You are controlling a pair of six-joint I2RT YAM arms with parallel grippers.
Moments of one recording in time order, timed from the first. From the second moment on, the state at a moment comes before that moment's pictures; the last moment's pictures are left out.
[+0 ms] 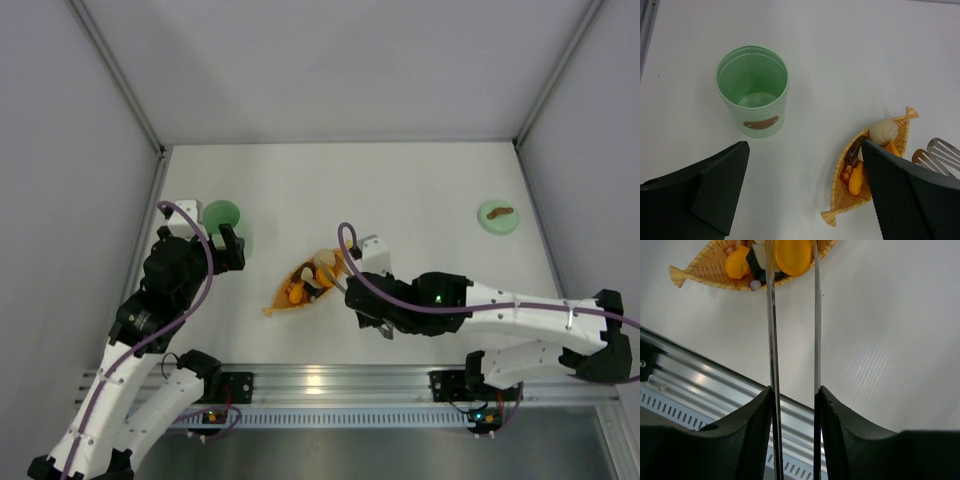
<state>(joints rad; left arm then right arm) -0.40 0.62 0.88 -0.59 -0.26 -0.26 1.36 1.20 1.19 -0.98 0.54 0.80</state>
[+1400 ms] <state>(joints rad) -0.41 0.64 0.88 -0.59 -0.25 -0.26 1.36 1.39 1.24 -0.92 0.55 0.81</state>
